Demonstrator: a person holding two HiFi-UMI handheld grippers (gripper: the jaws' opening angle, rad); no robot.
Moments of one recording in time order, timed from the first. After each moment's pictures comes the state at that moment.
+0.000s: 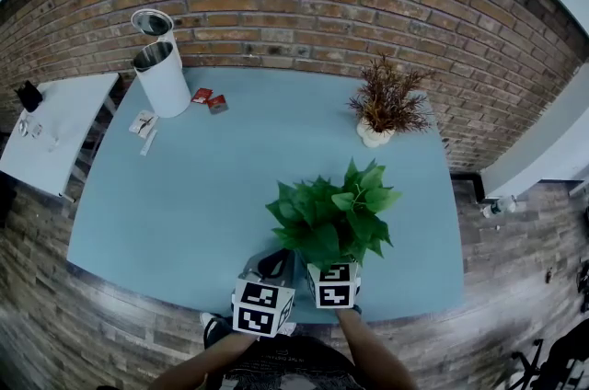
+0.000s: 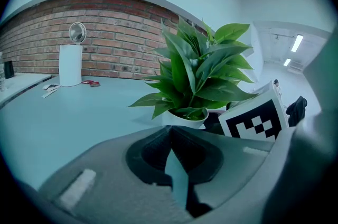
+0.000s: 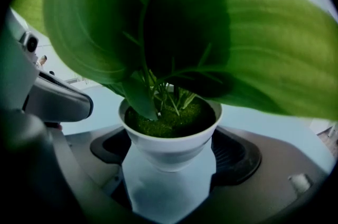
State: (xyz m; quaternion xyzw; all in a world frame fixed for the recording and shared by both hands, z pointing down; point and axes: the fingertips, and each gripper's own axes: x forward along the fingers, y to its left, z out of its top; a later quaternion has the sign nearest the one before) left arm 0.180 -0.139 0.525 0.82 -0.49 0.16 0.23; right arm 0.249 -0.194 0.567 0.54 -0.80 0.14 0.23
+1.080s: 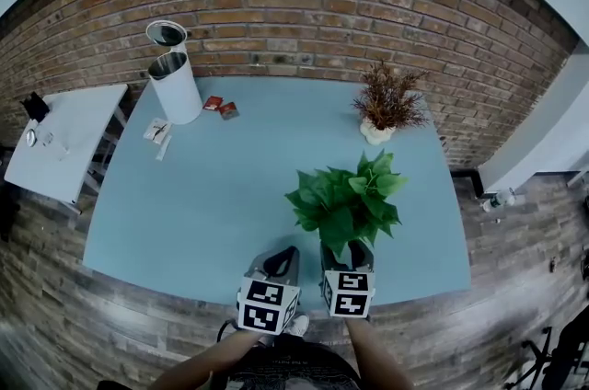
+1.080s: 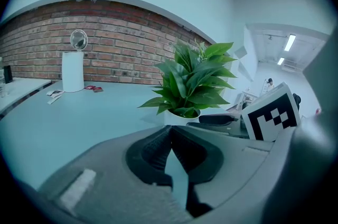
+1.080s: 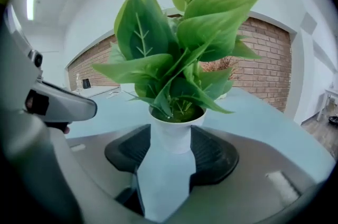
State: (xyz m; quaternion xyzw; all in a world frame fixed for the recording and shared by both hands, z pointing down) left arm 0.152 -0.107 0.501 0.84 -0.48 0.16 0.22; right arm 0.250 -0.140 0.537 0.59 -0.77 0.16 0.20
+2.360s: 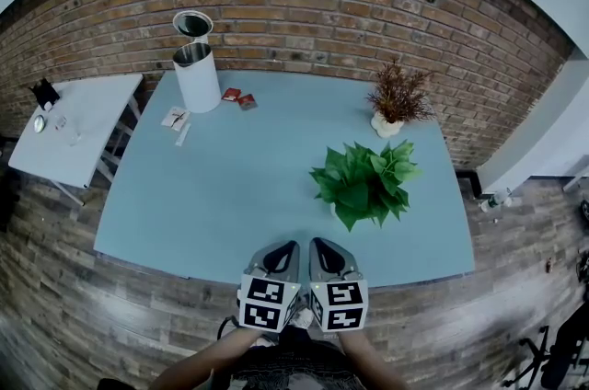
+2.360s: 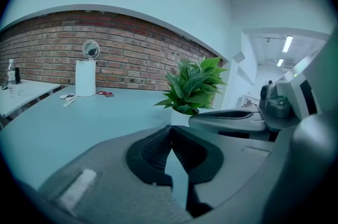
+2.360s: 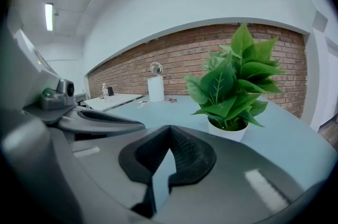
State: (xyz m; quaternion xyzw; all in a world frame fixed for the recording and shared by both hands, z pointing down) left arm 0.098 -0.063 0.479 0.84 -0.49 0.14 0.19; right arm 0.145 -0.066 0.475 0.52 -0.82 0.14 0.16
